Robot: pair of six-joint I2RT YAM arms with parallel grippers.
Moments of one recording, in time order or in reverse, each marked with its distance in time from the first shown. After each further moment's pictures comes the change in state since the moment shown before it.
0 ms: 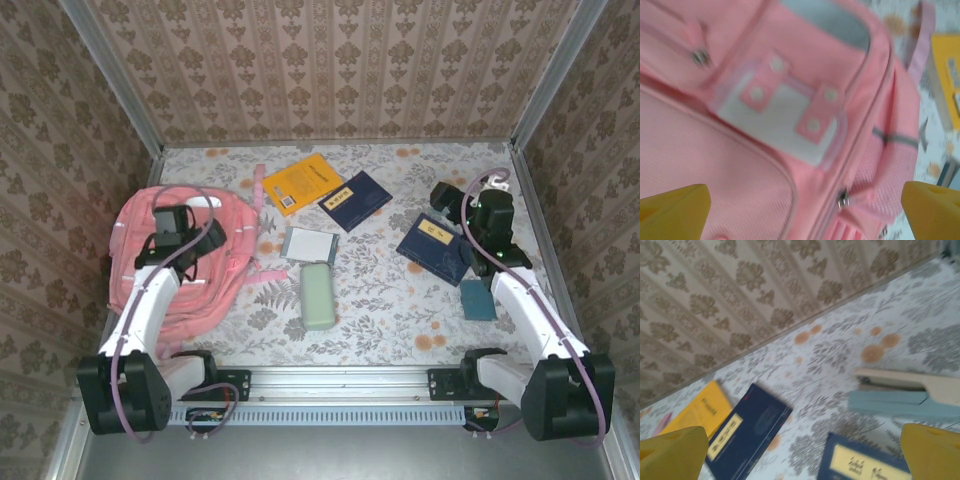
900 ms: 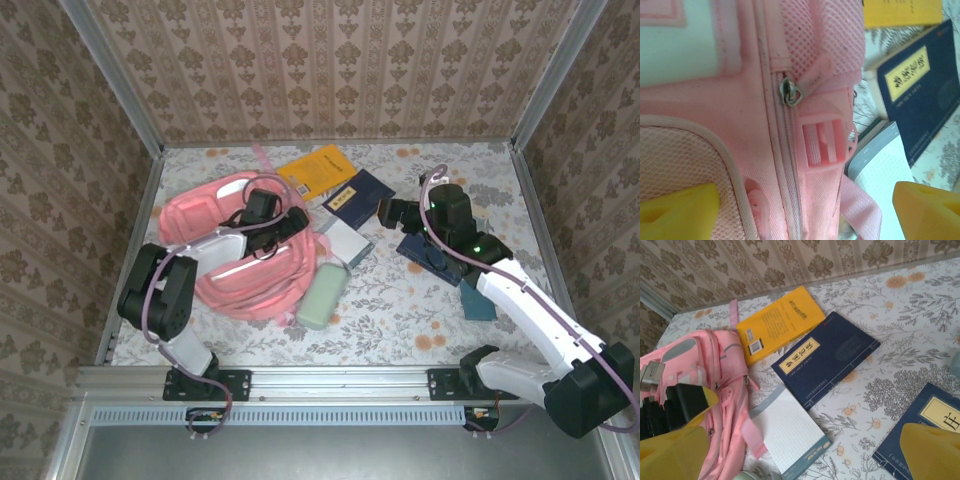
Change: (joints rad) left arm -0.462 0.561 0.188 0.410 0.164 -0.437; right arm 0.376 0.028 0.200 -0.304 0.061 -0.077
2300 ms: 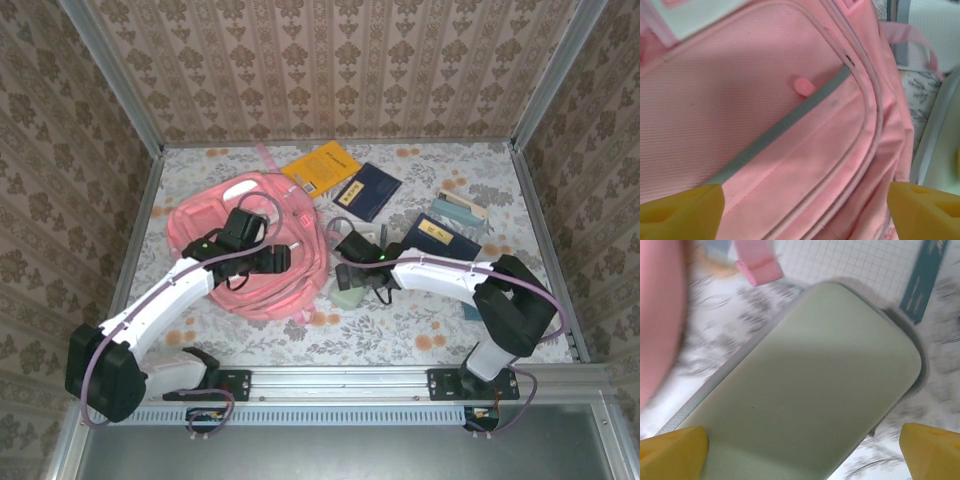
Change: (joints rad) left arm -0.085 -0.490 -0.081 -0.571 -0.109 0.455; right arm 0.367 0.512 0.032 -0.207 0.226 0.144
